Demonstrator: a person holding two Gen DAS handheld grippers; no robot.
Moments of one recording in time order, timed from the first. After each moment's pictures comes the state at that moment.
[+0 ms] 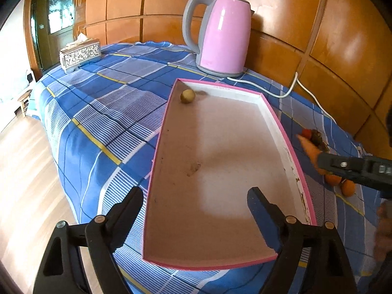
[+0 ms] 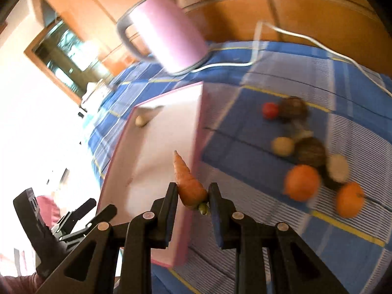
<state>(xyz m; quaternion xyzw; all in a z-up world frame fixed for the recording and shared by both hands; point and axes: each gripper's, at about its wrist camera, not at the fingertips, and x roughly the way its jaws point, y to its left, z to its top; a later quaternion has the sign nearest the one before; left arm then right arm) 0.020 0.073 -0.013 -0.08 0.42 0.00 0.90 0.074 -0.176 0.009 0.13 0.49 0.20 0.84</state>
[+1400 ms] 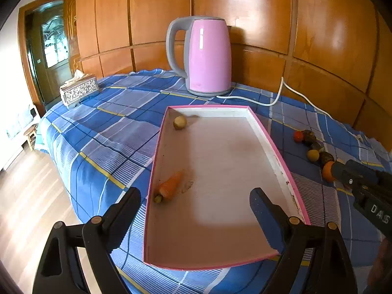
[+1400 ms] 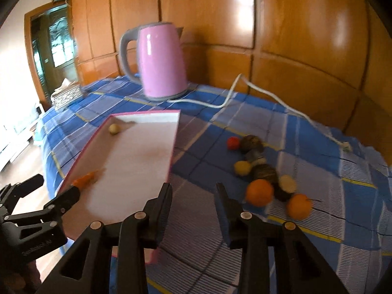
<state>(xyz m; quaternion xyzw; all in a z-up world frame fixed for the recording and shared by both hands) 0.004 0.044 0.009 -0.01 0.36 0.00 0.93 0.009 -0.148 0.025 -0.02 0.36 0.05 0.93</state>
